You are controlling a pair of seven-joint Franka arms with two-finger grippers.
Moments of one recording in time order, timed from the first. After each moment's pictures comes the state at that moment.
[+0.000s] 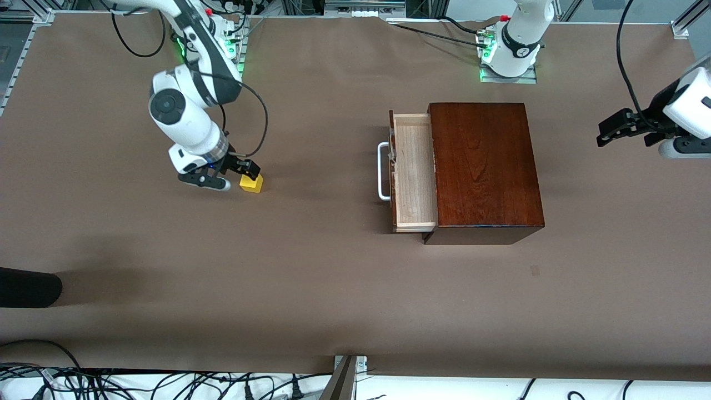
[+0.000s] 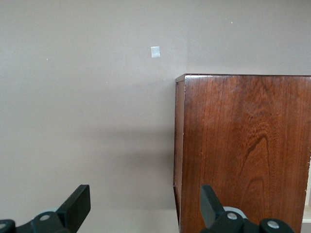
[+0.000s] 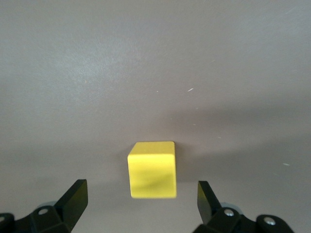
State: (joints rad) left arm 0.45 -0.02 -0.45 -1.67 -0.01 1.60 -0.04; right arm 0.08 0.24 0.29 -2.29 0.01 2.55 0.57
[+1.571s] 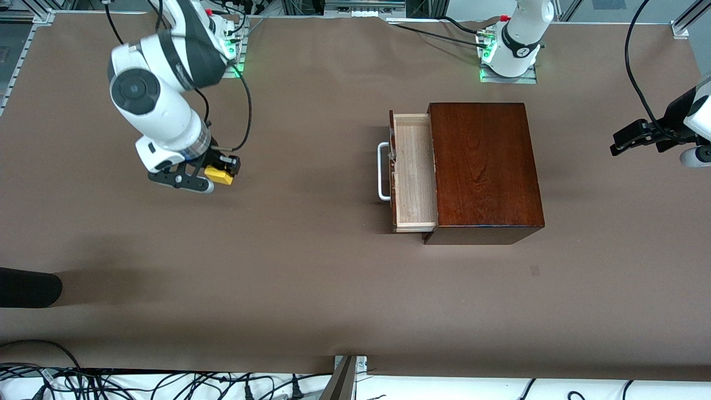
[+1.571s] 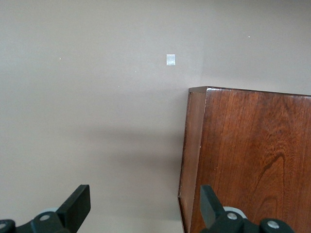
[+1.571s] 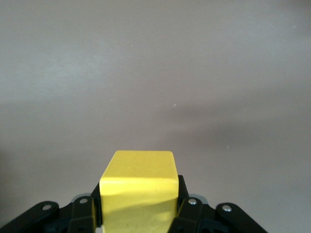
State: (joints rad) left arm 0.21 0.00 -0.16 -1.68 -0.01 1.65 -0.05; right arm 0.10 0.15 0.31 -1.84 -0.05 1.92 0.67
